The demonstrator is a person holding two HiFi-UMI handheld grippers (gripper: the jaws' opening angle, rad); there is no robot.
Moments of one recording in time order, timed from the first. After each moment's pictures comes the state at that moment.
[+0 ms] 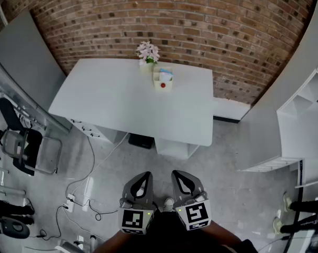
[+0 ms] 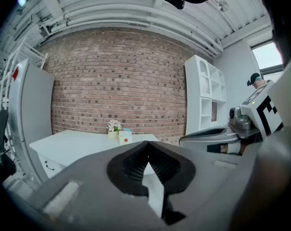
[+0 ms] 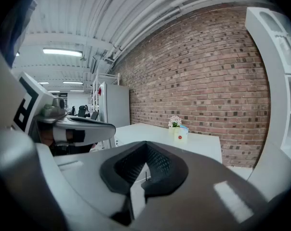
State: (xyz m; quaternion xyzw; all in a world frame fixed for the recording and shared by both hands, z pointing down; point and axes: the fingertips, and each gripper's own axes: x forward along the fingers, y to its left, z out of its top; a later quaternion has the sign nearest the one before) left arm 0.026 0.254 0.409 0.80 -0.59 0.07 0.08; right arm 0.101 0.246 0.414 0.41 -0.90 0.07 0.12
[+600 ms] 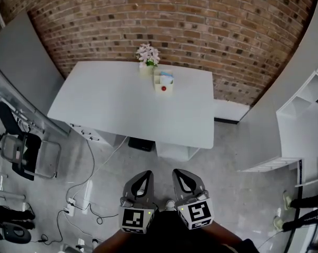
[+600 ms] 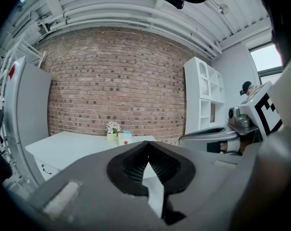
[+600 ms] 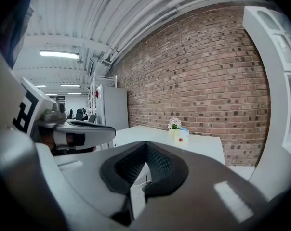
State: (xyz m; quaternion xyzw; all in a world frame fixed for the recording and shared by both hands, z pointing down) left arm 0.008 0.233 0.404 0.81 -0.58 0.06 0.08; right arm 0.089 0.227 0.413 0.43 -0.89 0.07 0.11
